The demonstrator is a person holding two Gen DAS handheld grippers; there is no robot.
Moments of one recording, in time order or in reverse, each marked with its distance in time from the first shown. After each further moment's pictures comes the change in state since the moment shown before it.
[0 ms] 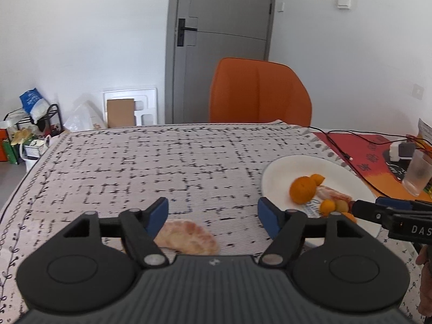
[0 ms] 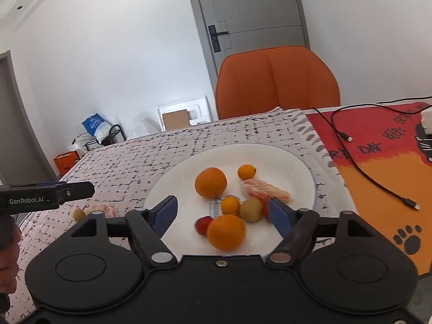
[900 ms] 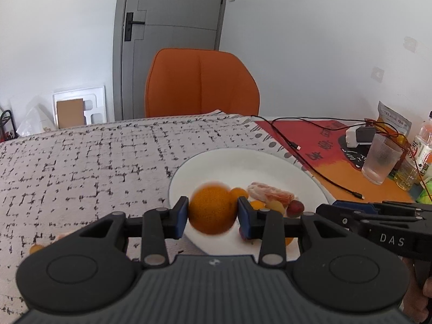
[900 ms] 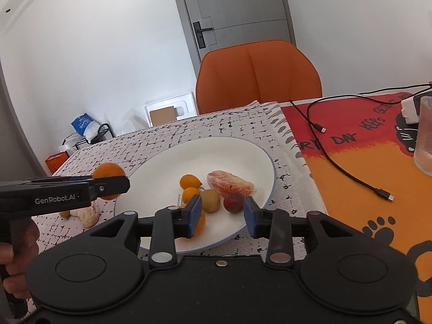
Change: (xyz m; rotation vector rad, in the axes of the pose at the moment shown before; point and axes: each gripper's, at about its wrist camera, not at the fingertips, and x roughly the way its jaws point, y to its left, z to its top) left arm 0.037 -0.075 0.002 0.075 0.024 -0.202; right arm -0.014 -0.033 -0.003 0.031 0.022 -0.047
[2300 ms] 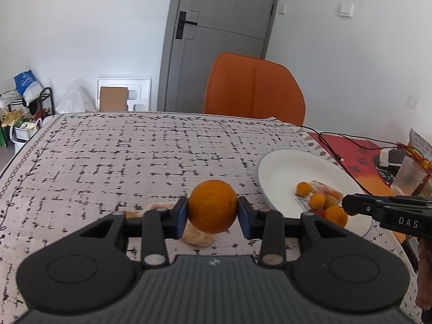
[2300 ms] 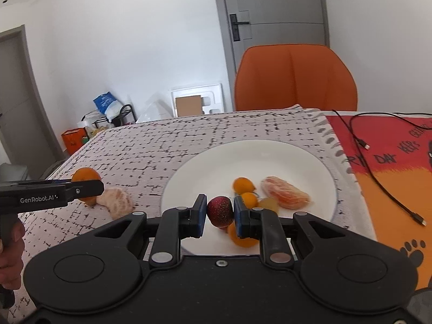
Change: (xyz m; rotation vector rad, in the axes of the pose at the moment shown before) left arm -0.053 0.075 -0.023 -0.140 -0.013 0.125; right arm 0.012 0.053 0.008 -0.123 0.037 0.068
